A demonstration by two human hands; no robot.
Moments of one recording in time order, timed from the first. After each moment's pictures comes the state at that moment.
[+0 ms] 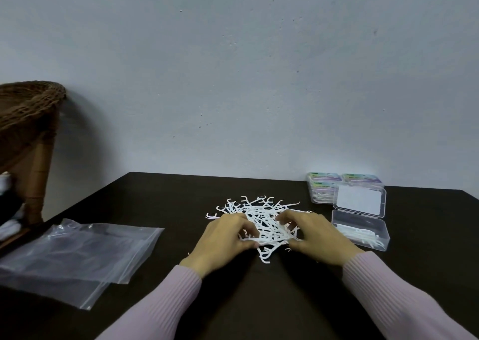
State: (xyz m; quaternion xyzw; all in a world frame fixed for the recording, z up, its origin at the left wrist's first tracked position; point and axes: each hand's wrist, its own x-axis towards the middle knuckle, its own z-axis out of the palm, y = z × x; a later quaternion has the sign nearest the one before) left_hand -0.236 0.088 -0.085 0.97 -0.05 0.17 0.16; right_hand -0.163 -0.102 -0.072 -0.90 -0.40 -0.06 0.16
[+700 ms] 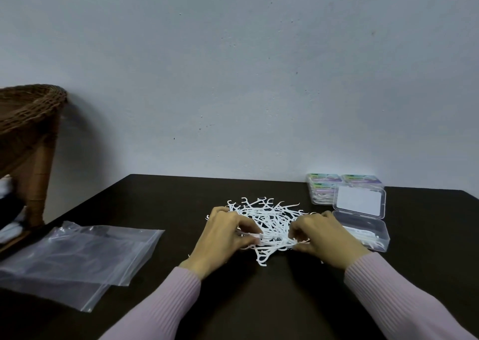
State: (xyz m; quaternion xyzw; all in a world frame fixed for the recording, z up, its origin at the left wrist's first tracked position) left_hand -0.243 0.081 -0.078 0.94 -0.06 0.23 0.24; right_hand -0.167 -0.111 -0.068 -0.91 -0.40 -0.10 0.04
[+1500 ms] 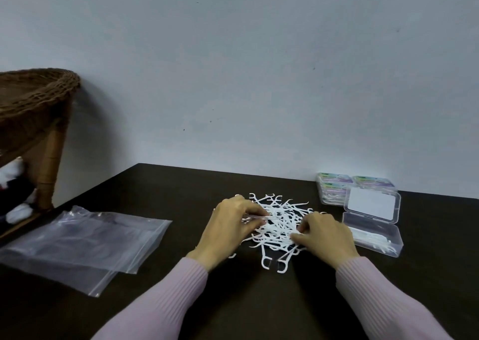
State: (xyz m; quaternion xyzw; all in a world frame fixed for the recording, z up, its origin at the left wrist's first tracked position) left_hand -0.244 0.083 -0.075 0.91 -0.06 0.31 0.27; right_hand -0.179 -0.086 -0.068 -0.97 -0.20 -0.06 0.14
